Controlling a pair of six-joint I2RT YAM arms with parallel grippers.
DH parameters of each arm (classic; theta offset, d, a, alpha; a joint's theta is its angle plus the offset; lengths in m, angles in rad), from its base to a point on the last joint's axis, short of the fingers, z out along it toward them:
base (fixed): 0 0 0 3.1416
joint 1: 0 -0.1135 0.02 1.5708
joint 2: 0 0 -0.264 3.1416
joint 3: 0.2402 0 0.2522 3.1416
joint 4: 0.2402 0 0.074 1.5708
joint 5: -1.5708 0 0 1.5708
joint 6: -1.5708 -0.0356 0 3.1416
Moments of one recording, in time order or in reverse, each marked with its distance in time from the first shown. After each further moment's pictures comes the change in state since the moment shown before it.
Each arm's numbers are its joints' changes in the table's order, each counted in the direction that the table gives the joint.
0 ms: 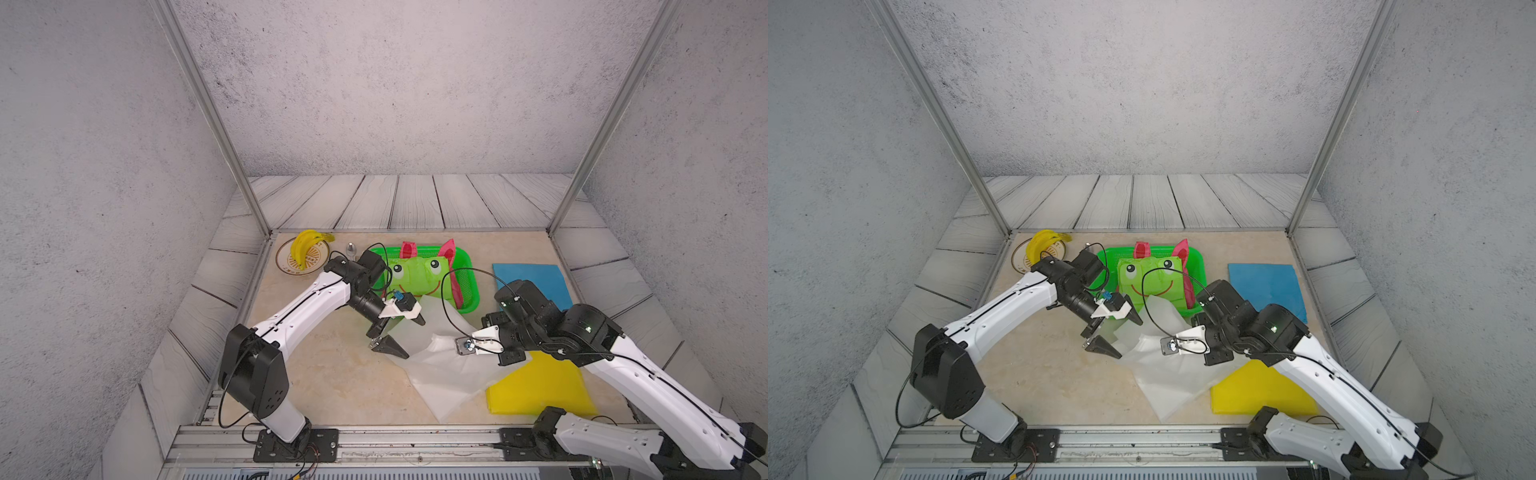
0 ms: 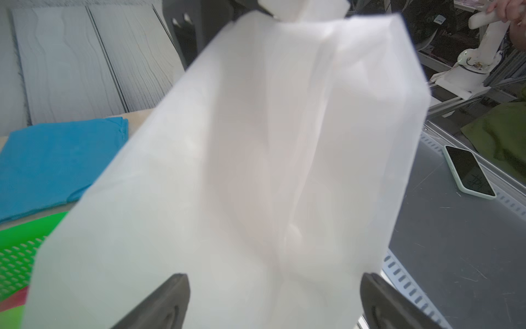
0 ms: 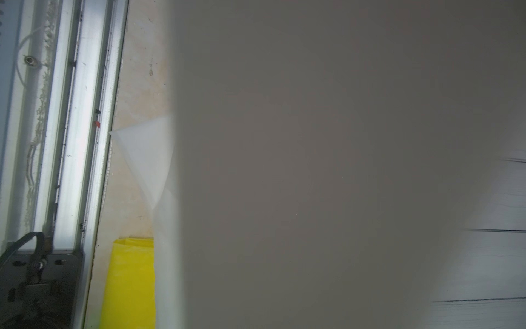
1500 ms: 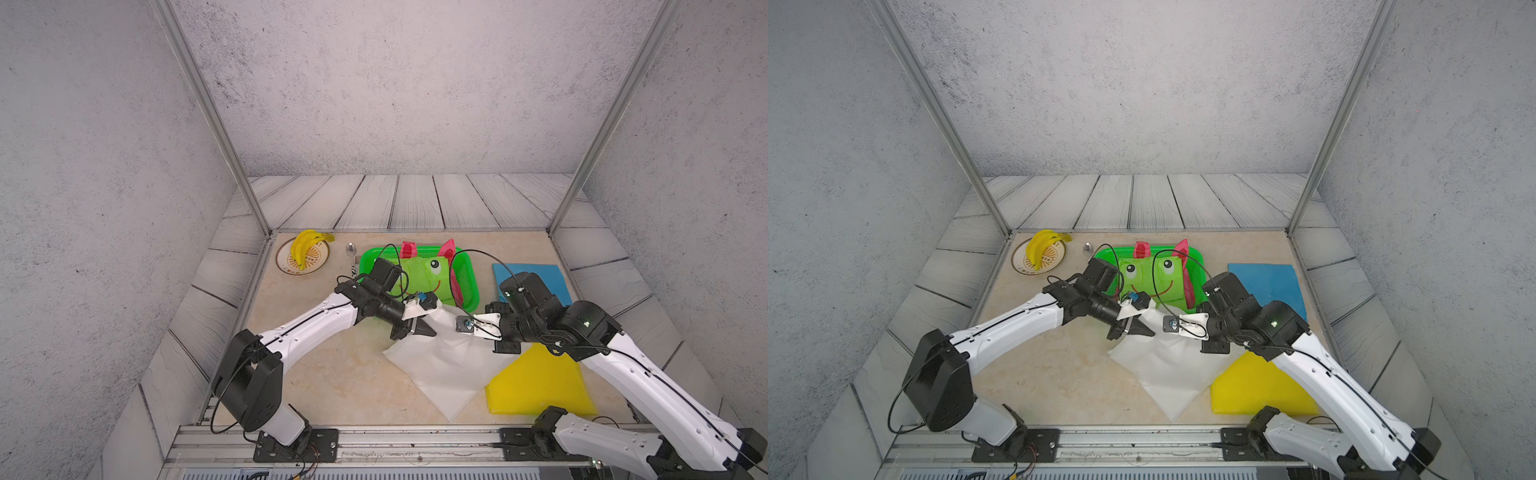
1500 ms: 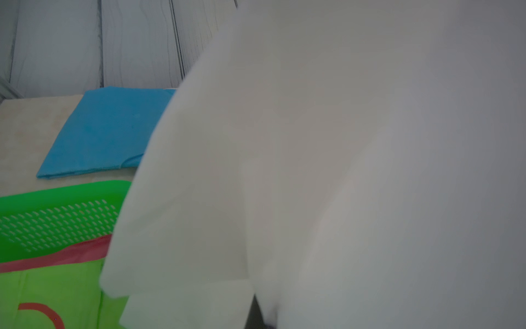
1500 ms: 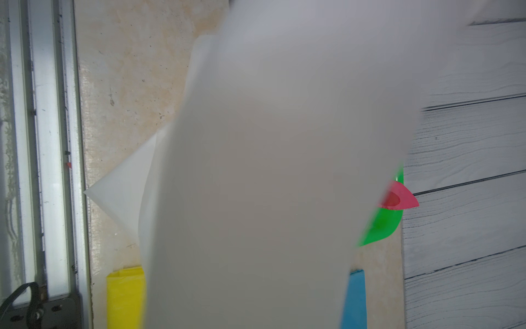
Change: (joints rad) left arm 0.113 -0.058 -0.194 -0.683 0.172 0.627; right arm 0.090 0.008 -0.014 -0.068 0.045 -0.150
